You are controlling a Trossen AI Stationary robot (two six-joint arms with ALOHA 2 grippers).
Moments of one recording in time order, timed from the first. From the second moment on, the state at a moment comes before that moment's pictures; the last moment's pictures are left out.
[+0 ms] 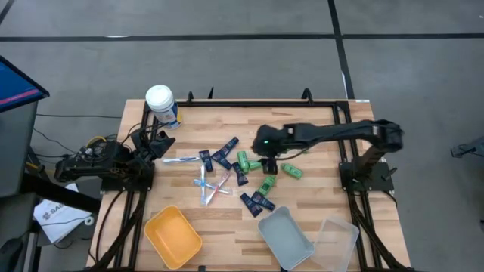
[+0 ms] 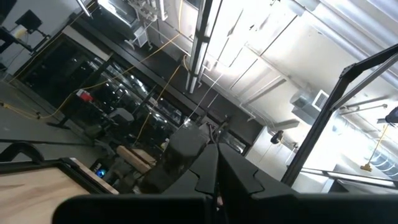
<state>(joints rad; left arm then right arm) 0.06 0.02 0.01 0.51 -0.19 -0.64 -0.11 1.68 1.22 -0.59 0.02 -0.14</state>
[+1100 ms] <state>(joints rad) 0.06 0.21 0.01 0.58 -0.19 -0.63 -0.19 1.98 1.32 -0.75 0.05 -0.31</state>
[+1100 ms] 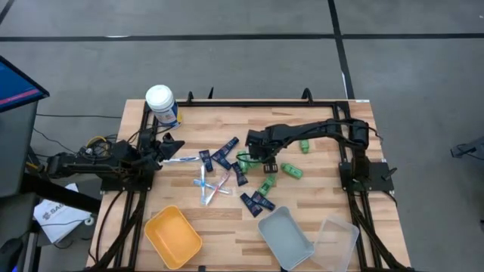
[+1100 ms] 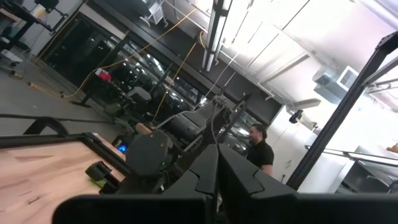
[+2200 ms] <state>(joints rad) 0.06 0.21 0.01 0.60 -0.20 -0.64 -0.23 1.88 1.32 -0.73 0.03 -0.57</state>
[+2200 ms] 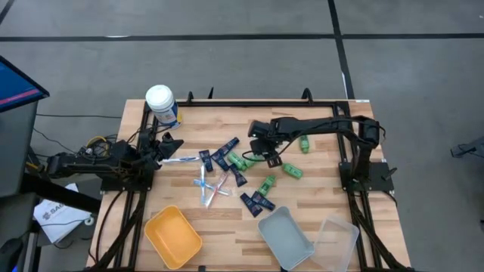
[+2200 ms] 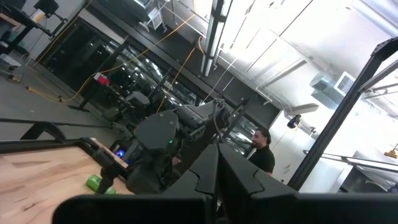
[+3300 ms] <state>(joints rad) 0.05 0.28 0.01 0.63 -0.20 -0.66 -0.21 2.03 1.33 -0.72 0.00 -0.32</state>
